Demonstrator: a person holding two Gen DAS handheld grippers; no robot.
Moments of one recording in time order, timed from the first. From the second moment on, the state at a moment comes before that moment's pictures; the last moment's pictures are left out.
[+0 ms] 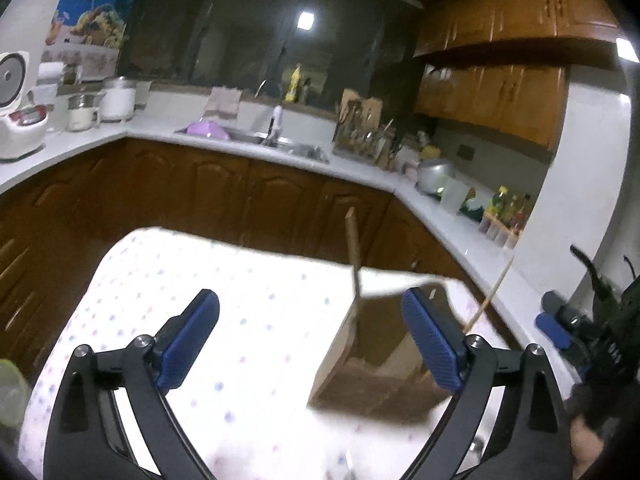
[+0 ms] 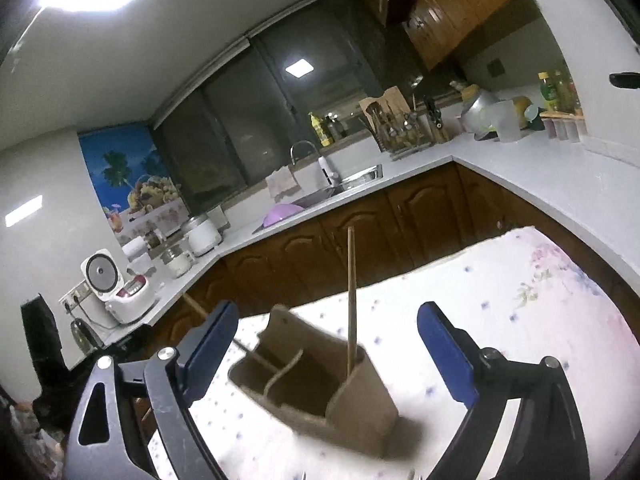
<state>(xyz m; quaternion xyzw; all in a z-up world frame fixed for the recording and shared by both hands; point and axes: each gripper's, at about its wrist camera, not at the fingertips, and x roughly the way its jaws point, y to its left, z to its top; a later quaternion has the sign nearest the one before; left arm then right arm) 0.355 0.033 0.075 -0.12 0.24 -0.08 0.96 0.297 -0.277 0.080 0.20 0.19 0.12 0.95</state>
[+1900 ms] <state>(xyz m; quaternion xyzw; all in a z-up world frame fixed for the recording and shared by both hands) 0.312 -0.026 -0.053 -0.02 0.49 -0.11 0.87 0.288 -0.255 -0.053 0.10 0.44 0.08 0.89</state>
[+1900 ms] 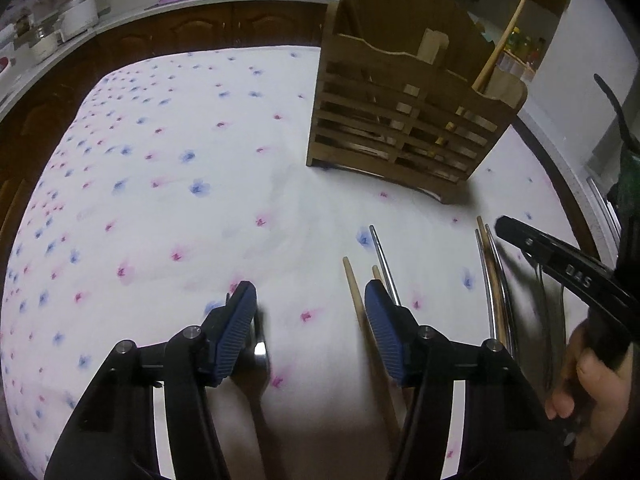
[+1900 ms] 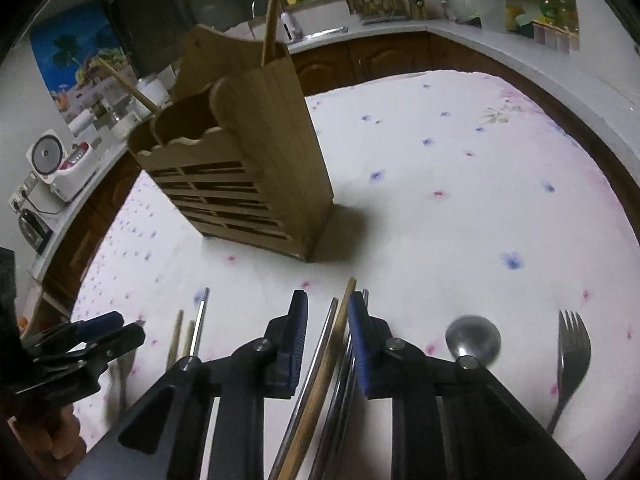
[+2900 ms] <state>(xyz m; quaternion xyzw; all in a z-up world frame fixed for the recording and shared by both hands) 0.330 -0.043 -0.057 -0.01 0.50 -0.14 0.86 0.300 -0.248 -0.041 0.09 0.44 0.09 0.89</state>
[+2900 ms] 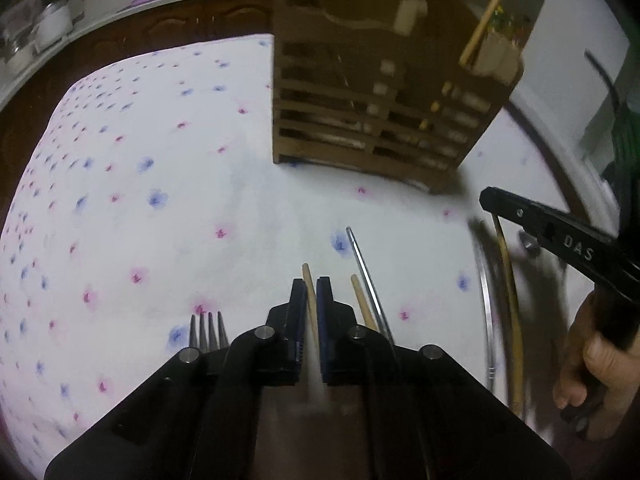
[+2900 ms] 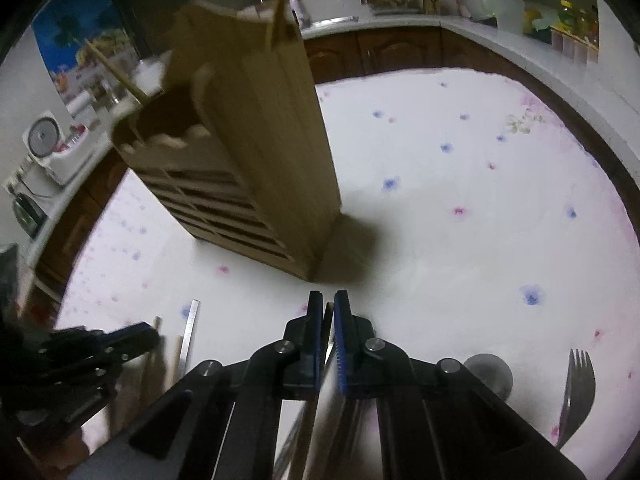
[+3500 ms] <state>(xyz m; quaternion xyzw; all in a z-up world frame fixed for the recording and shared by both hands) 0.249 -0.006 0.048 -0.08 0.39 -0.19 0.90 0.226 -0.255 0.071 0.12 0.32 0.13 0.93</state>
